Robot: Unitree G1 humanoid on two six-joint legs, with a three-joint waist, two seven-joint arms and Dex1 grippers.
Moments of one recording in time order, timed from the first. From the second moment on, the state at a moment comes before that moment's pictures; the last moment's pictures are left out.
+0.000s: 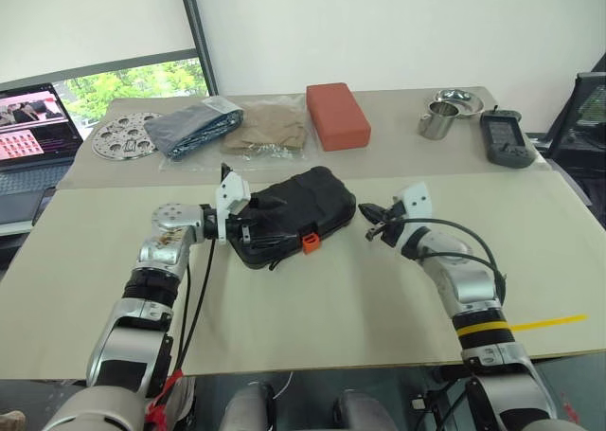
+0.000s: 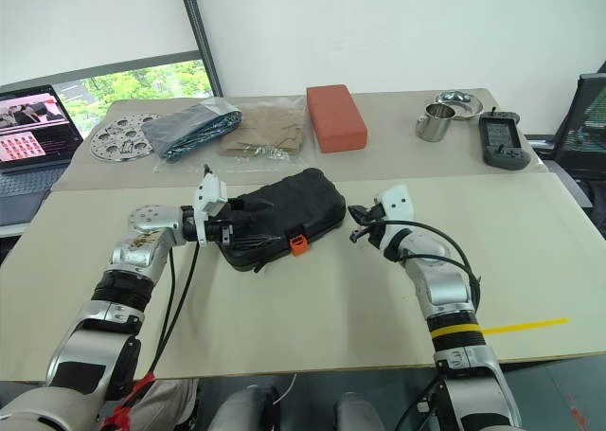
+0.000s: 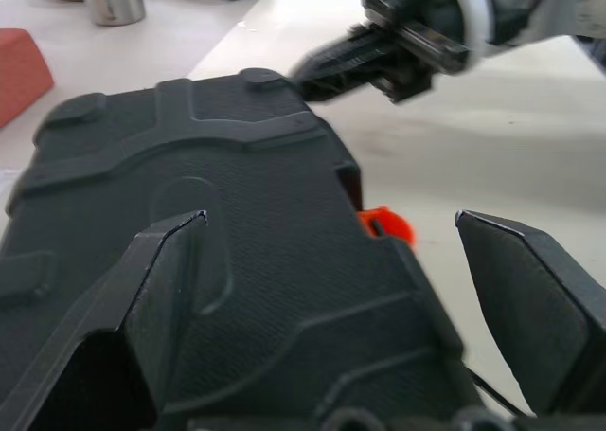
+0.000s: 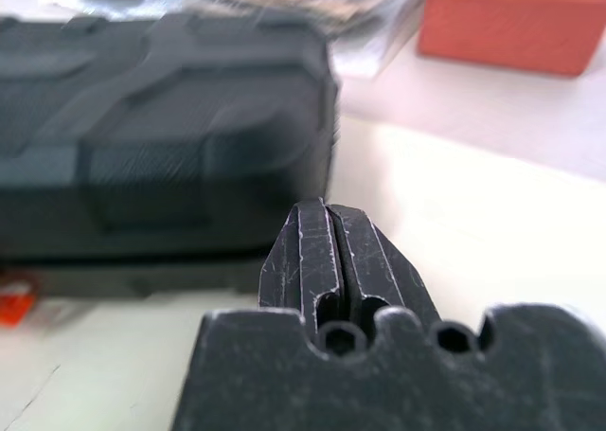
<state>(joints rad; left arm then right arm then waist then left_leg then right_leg) -0.73 0.42 -0.06 0.60 -0.22 0.00 -1.25 -0.43 -0.37 0.06 0.21 0.26 0.24 0.57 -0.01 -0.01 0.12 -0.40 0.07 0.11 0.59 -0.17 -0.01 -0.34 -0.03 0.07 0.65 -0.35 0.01</state>
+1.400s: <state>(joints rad) -0.79 0.34 -0.02 0.77 -0.17 -0.05 -1.07 -0.33 -0.18 0.28 -0.19 0.12 0.69 0.36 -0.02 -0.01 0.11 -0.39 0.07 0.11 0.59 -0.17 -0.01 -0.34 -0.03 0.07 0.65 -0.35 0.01</state>
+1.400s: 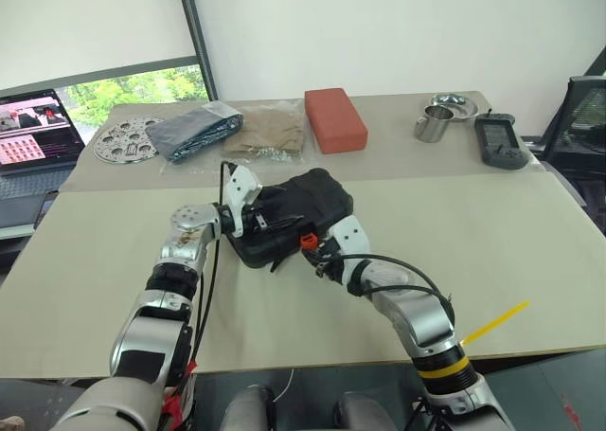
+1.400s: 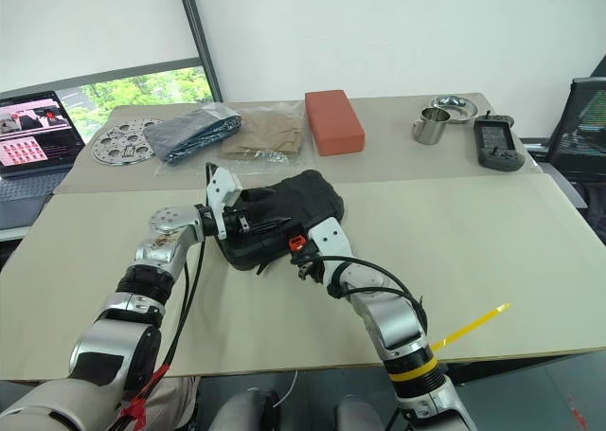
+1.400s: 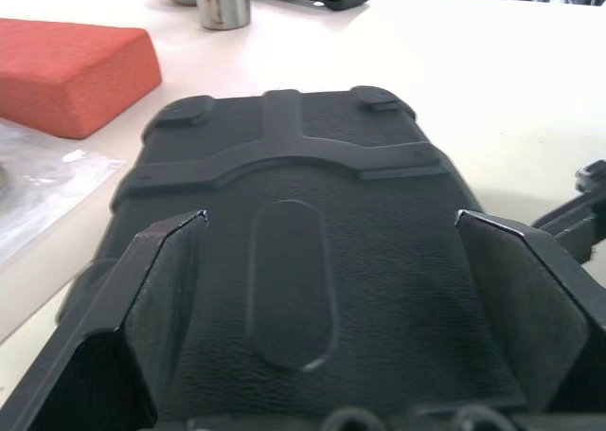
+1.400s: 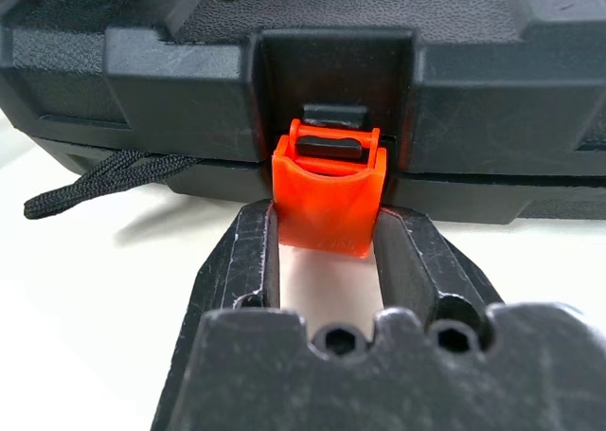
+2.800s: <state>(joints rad) -0.81 0.34 -0.03 0.80 -0.15 -0.09 -1.07 -0.24 -0.13 0.26 -0.09 0.08 0.37 0.35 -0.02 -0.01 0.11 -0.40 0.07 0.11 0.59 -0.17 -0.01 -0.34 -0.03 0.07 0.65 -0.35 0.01</state>
